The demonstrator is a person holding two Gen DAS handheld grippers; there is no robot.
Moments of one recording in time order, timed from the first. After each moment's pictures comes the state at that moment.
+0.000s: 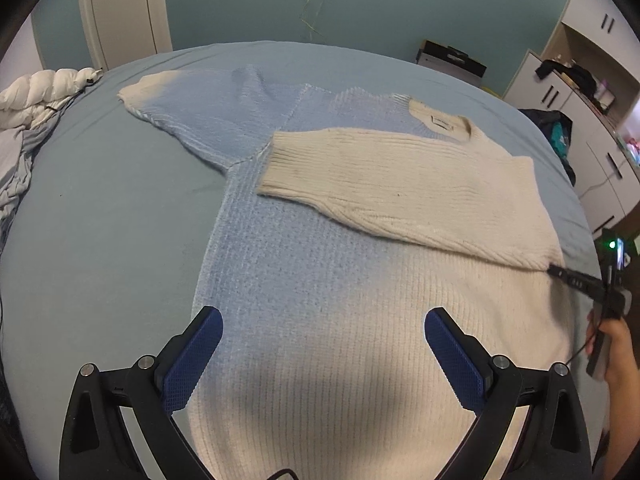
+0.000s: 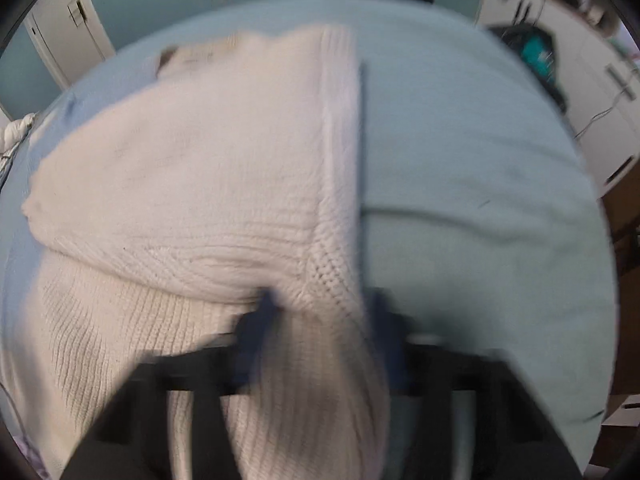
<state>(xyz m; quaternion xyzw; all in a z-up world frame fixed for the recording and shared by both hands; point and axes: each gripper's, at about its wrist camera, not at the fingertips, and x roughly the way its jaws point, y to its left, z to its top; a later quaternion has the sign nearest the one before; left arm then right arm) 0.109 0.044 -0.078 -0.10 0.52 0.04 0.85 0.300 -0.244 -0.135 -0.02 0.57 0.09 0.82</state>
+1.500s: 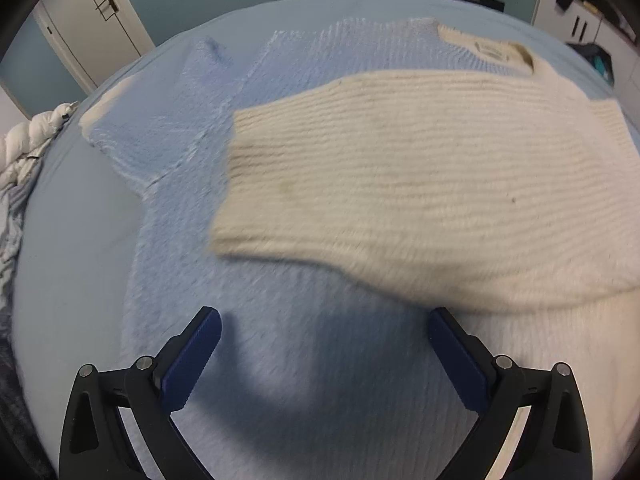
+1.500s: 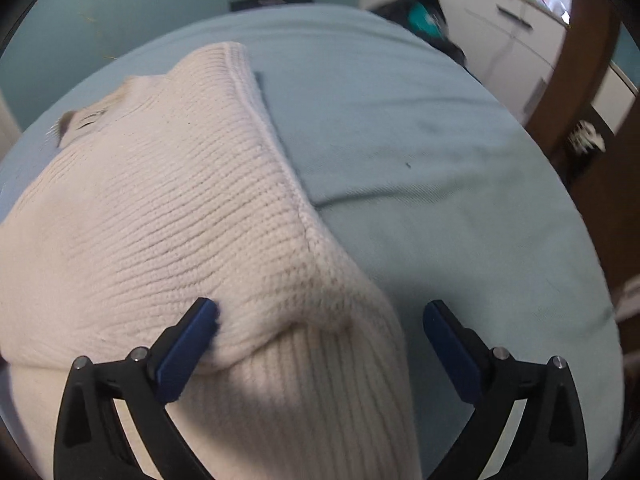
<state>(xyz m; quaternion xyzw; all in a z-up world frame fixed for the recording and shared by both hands) 0.235 0.017 -0.196 0.02 0.58 0.09 0.81 0.276 -0.252 -0.130 0.05 0.56 -0.10 0.82</state>
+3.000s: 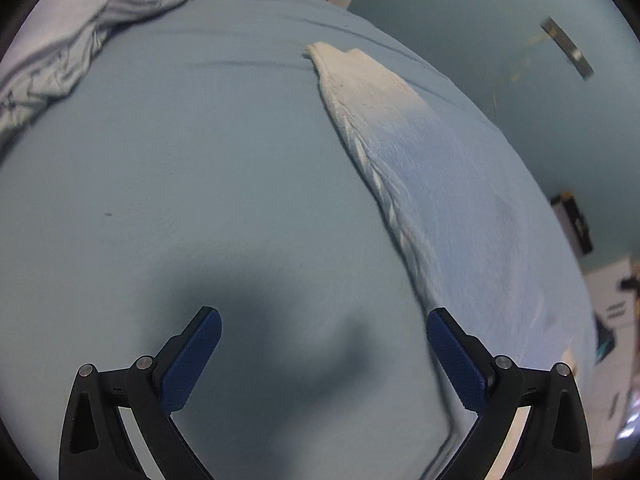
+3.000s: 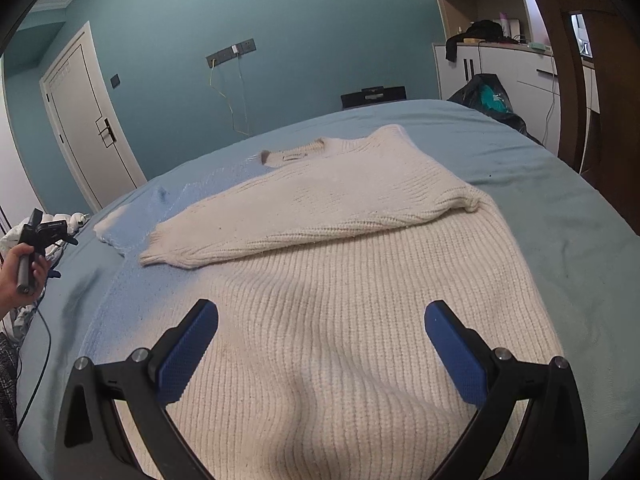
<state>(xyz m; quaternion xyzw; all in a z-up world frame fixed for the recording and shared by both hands) 0.265 0.415 -0.171 -0.37 0.47 0.22 0.77 0.118 -0.150 -0.081 0.10 0.35 0.07 0.93</state>
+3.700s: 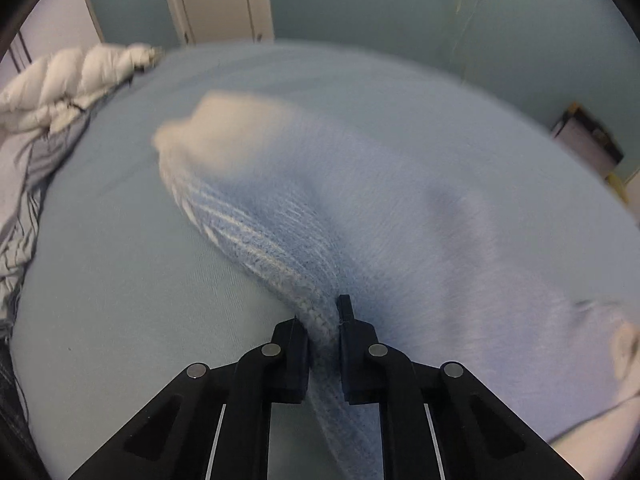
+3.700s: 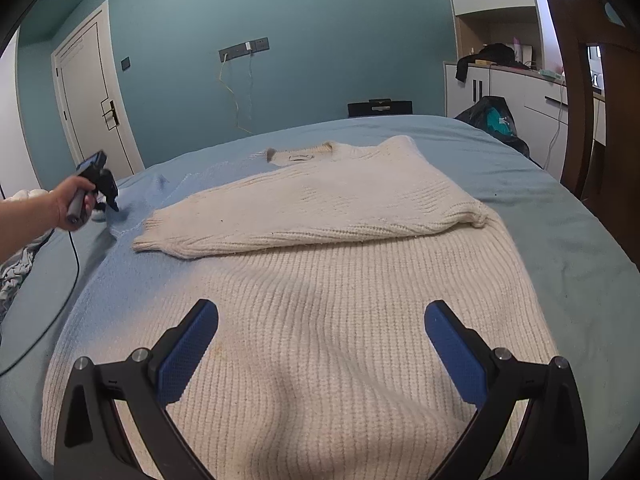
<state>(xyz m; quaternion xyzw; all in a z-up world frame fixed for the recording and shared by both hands) 0.427 0.301 -0.132 -0.16 0.51 0.21 0.82 0.116 -0.131 -0.086 0.06 0.33 0.06 0.94</state>
